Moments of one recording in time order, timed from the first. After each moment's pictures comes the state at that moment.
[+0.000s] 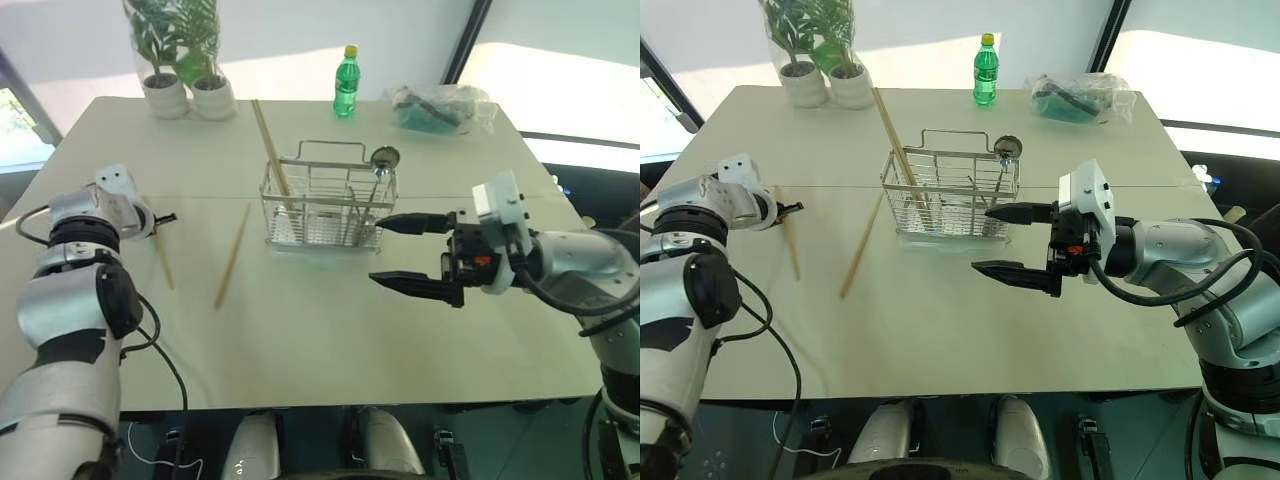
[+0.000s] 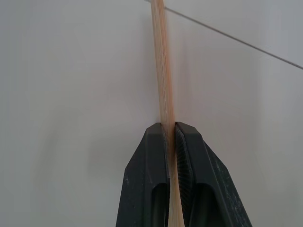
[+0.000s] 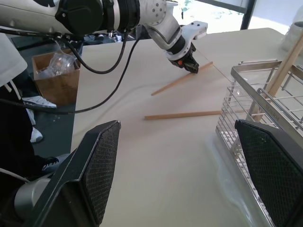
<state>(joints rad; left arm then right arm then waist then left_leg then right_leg) -1.17 0.64 0.29 1.22 -0.17 0.76 -0.05 -0.38 -0.81 -0.13 -0.54 0.84 0.72 0.95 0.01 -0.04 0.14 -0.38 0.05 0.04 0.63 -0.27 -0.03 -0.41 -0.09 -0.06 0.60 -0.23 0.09</state>
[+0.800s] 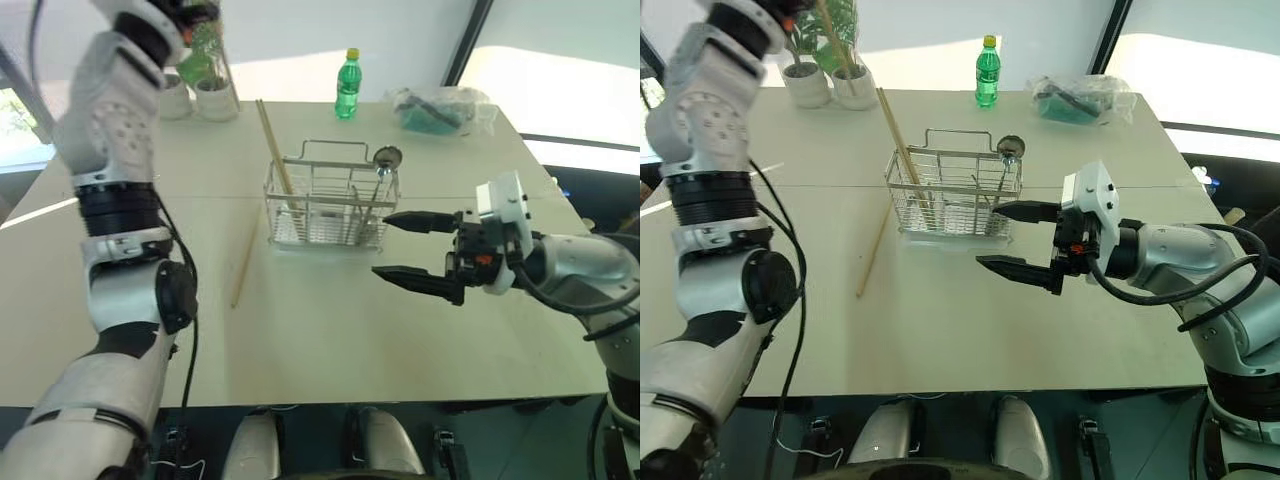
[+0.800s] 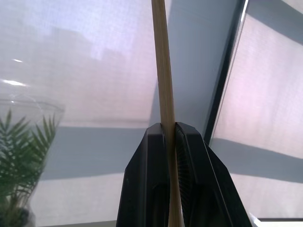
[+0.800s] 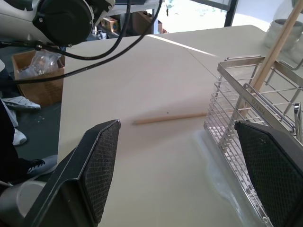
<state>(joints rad) -1.23 0.32 0.31 0.39 -0.46 0.41 -0.32 -0.34 -0.83 -0.16 -0.57 0.85 0.73 0.86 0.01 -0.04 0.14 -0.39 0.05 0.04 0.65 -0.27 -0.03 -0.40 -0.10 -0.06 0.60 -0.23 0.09</state>
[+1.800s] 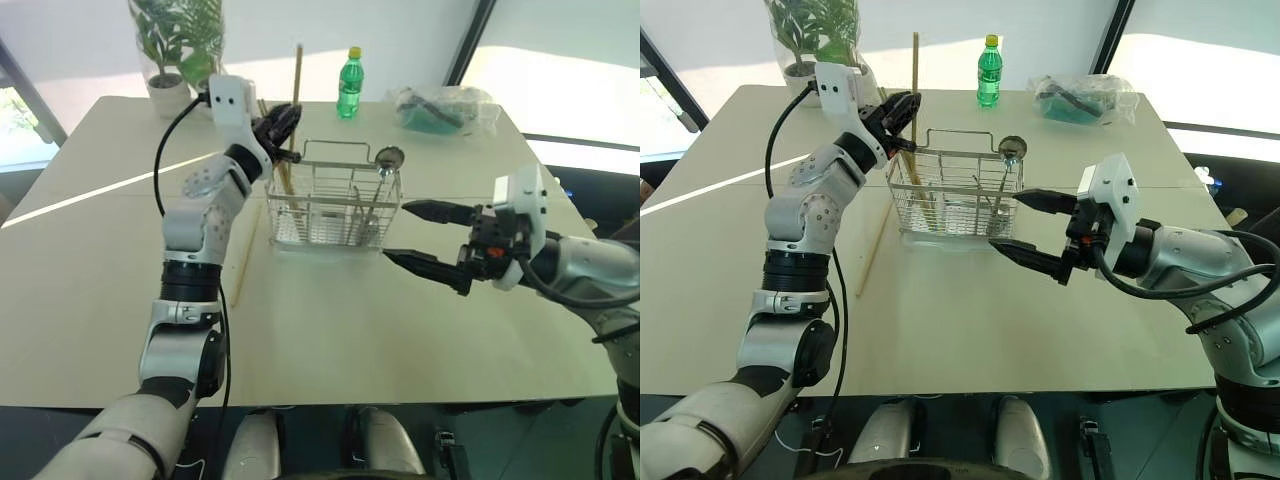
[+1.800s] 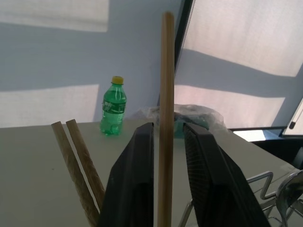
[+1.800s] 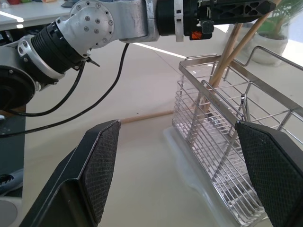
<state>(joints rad) -0.89 0.18 0.13 0.22 -0.40 0.45 -0.33 -0.30 -0.83 -0.21 -0.57 0.85 0.72 0.75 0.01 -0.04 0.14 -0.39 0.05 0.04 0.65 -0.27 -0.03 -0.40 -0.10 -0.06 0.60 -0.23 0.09</state>
